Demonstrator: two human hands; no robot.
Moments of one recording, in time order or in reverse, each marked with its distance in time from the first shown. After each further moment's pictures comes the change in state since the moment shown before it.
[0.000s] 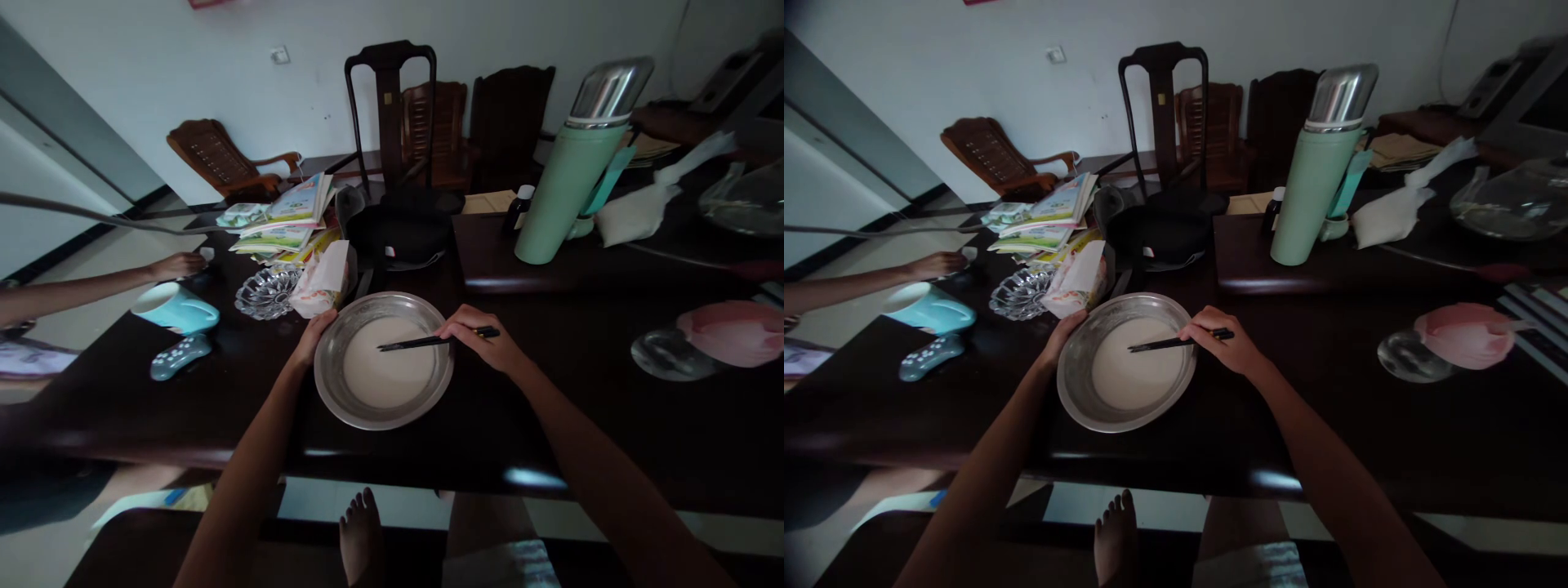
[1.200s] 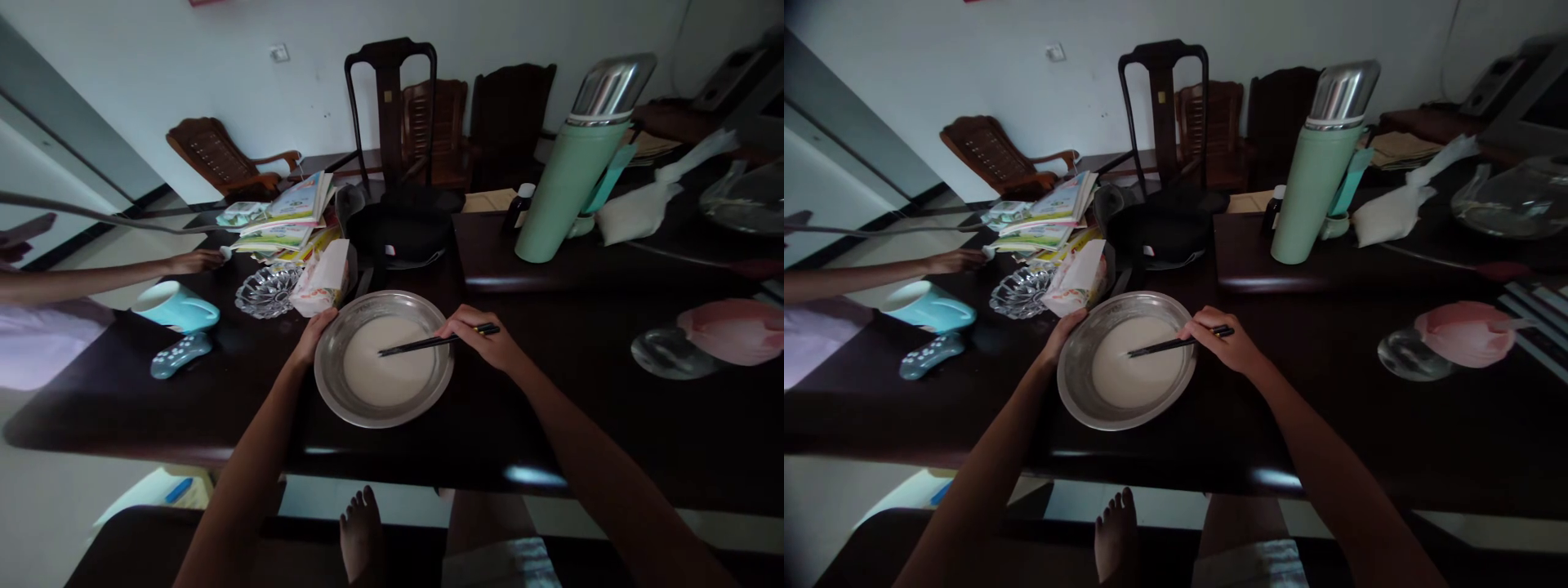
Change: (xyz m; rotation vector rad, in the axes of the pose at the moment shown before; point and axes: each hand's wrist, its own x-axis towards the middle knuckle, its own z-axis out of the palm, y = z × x) left_hand 0.001 -0.001 0.000 0.009 0.009 0.028; right_hand 0.000 -0.001 0.002 0.043 -0.014 0.053
